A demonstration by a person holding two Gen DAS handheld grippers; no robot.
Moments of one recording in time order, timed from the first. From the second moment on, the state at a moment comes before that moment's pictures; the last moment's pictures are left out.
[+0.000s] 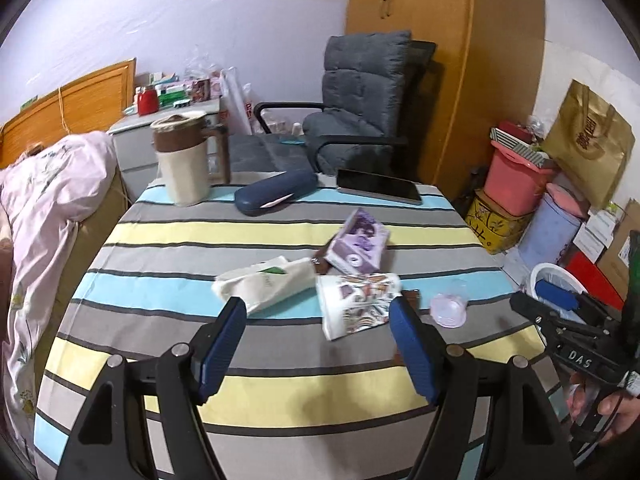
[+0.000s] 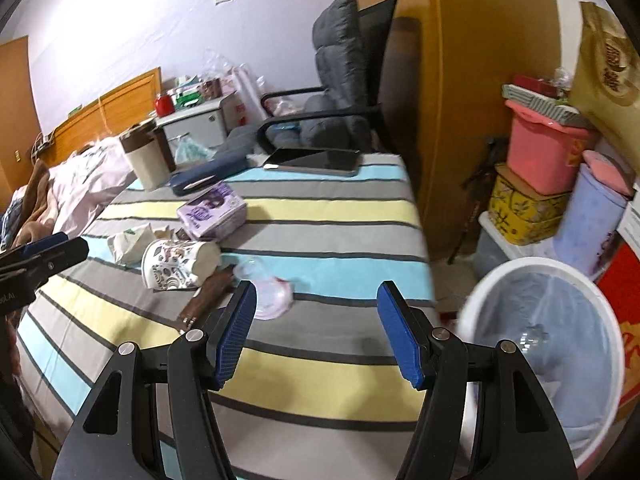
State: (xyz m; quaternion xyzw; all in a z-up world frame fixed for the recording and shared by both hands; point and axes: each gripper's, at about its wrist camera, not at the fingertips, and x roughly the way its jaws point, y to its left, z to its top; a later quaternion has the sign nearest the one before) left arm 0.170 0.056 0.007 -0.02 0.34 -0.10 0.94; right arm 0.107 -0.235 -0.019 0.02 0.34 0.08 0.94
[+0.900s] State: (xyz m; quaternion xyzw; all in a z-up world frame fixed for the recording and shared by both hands) left arm 0.259 0.094 -0.030 0.02 0.40 -0.12 0.91; right arm 0.158 -0.193 -0.046 -0.01 0.41 0.11 0.91
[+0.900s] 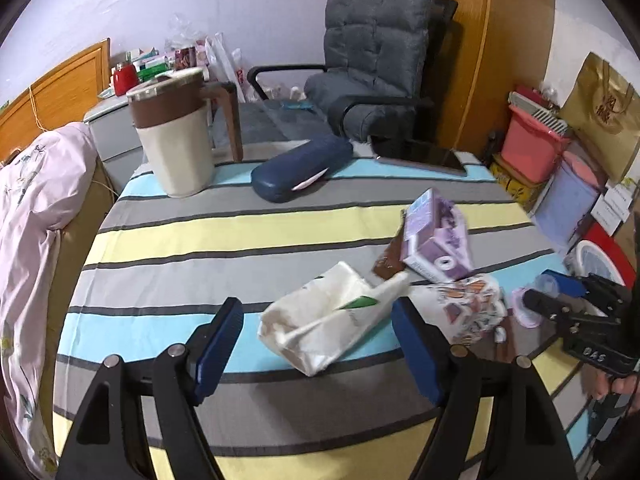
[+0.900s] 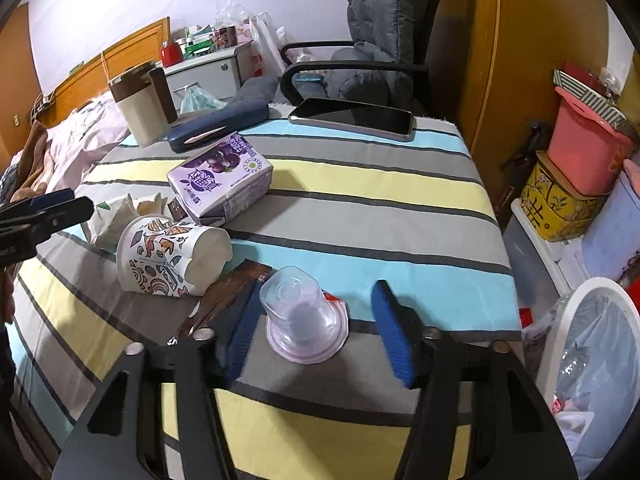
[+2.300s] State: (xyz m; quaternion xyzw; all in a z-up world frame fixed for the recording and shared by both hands) left arm 0.280 0.069 -0.062 0.01 0.46 -0.19 0.87; right arm 0.156 -0.198 -0.048 0.00 0.41 0.11 0.91
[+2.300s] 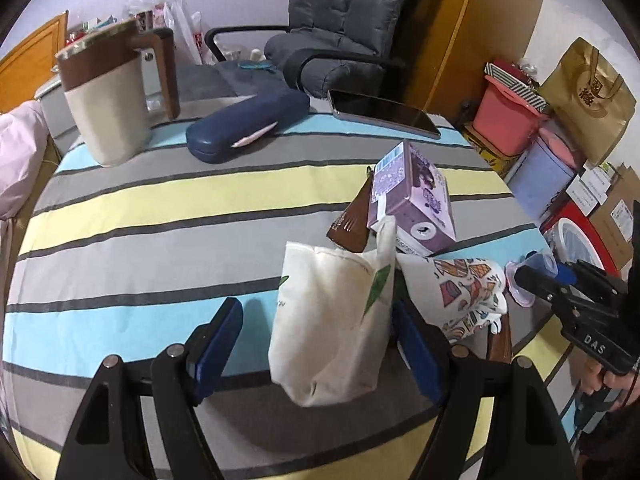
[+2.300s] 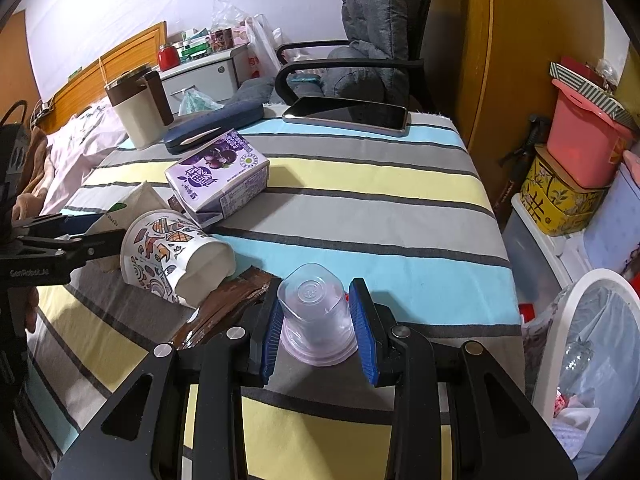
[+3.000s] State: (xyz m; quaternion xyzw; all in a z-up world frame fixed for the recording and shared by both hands) left arm 0.260 0.064 -0.044 0.01 0.43 -0.18 0.88; right arm 0.151 -0.203 -0.042 0.01 0.39 0.11 0.91
